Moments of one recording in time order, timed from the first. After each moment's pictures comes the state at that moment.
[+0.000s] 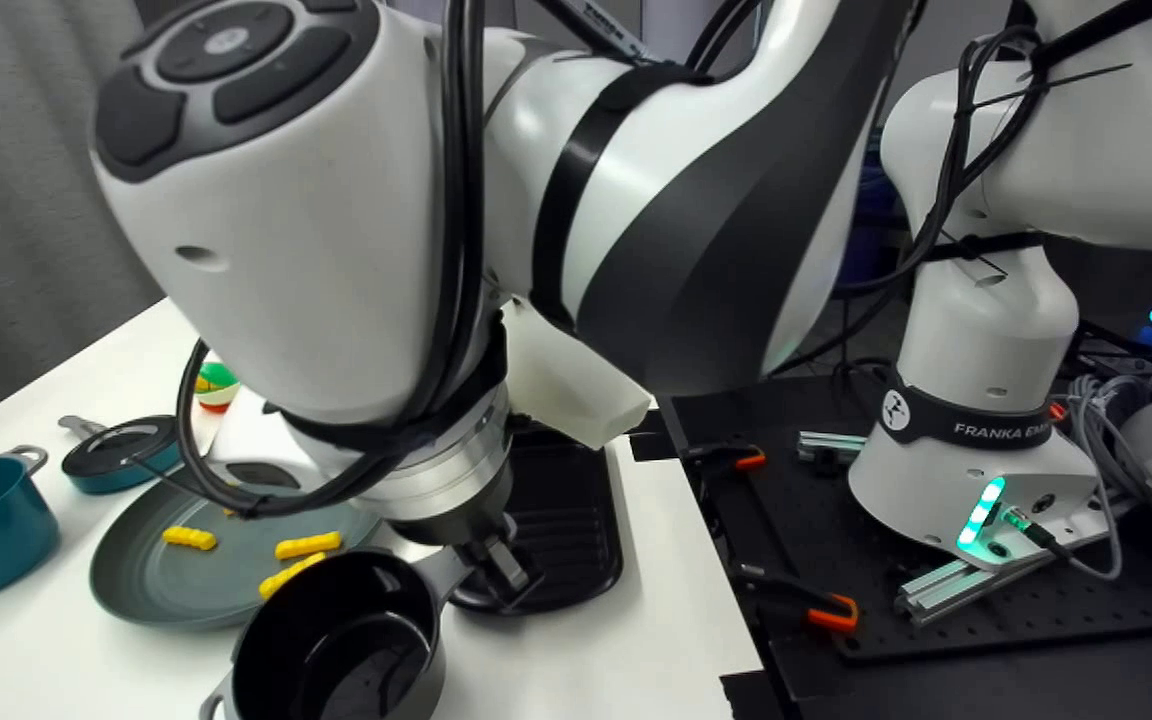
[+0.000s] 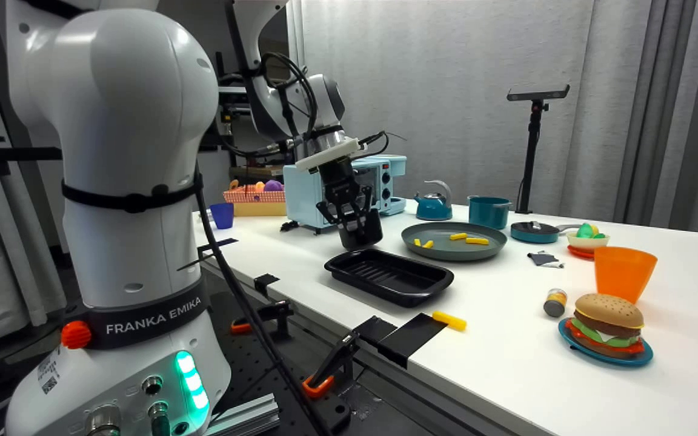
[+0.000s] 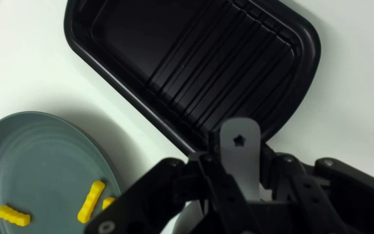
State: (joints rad) arm 0.19 0.12 0.19 -2.44 -0.57 2.32 0.17
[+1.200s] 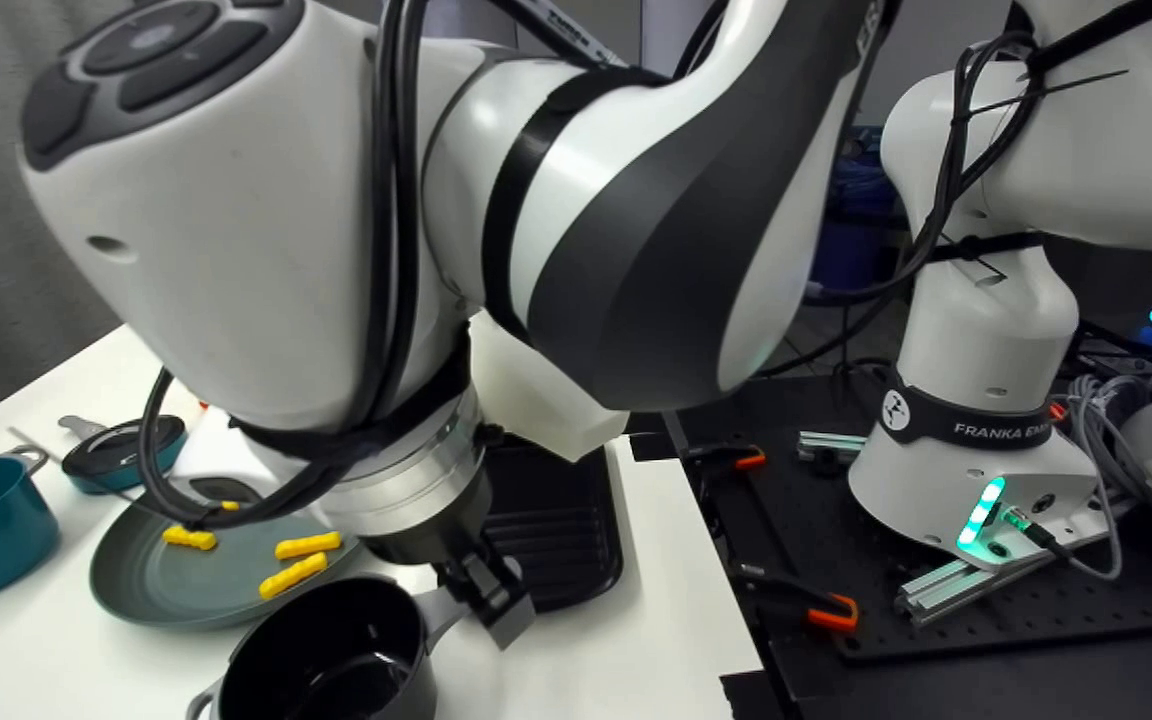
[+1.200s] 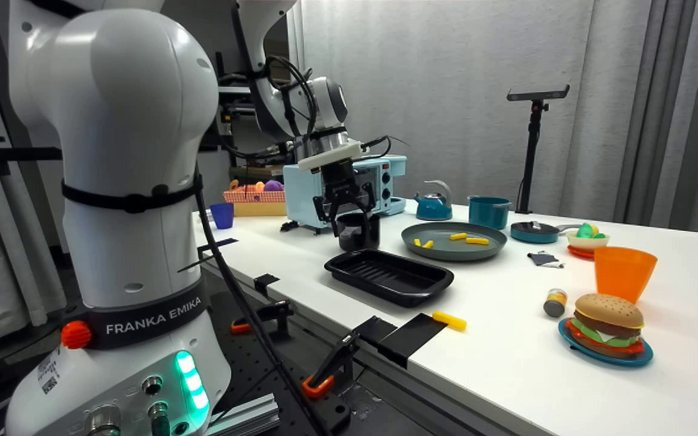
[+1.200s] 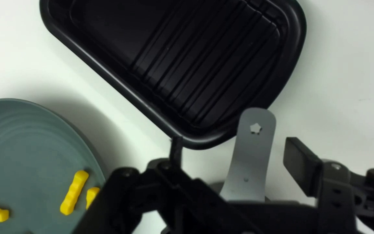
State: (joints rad) arm 0.19 0.15 0.19 -2.40 -0.49 2.34 0.11
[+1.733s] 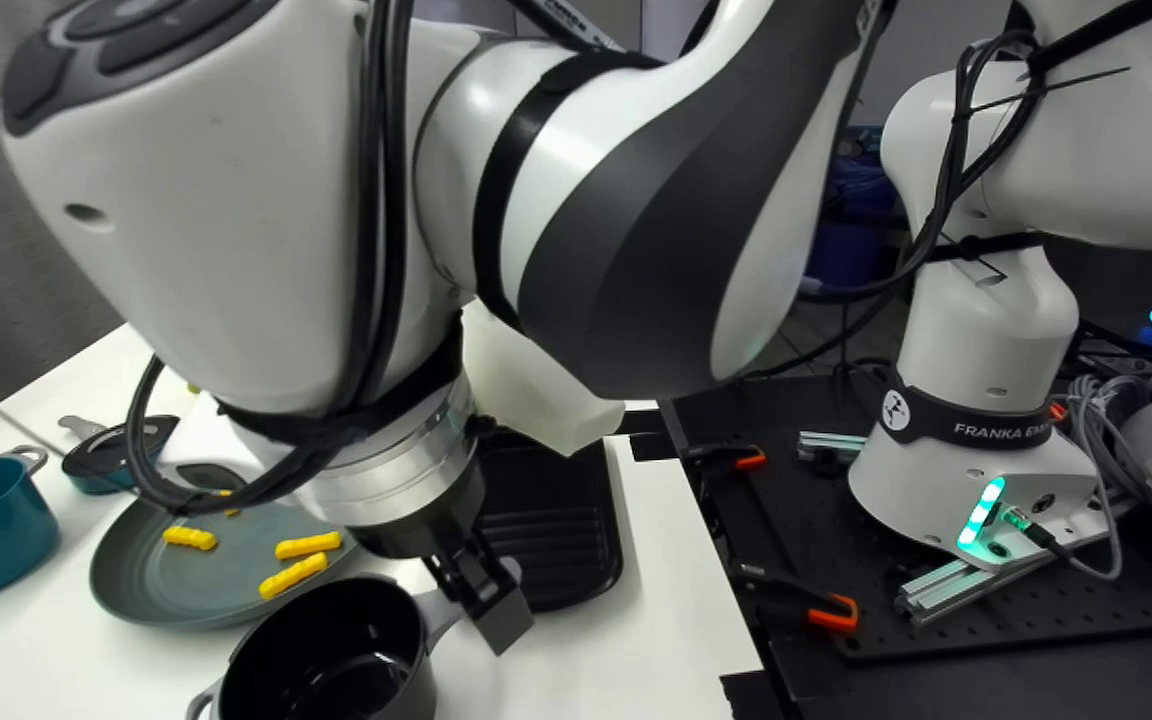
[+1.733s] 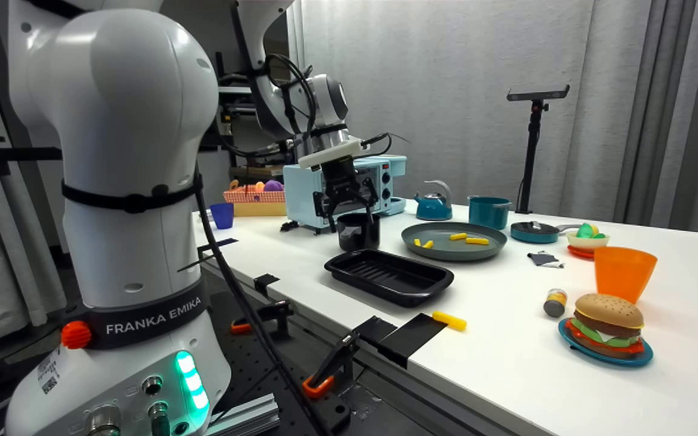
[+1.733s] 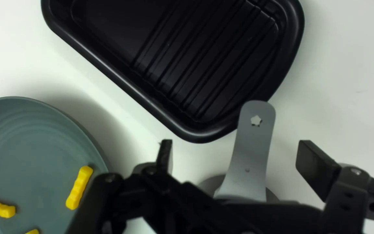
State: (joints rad) arm 0.19 0.14 0.18 -2.39 -0.47 2.34 0.11
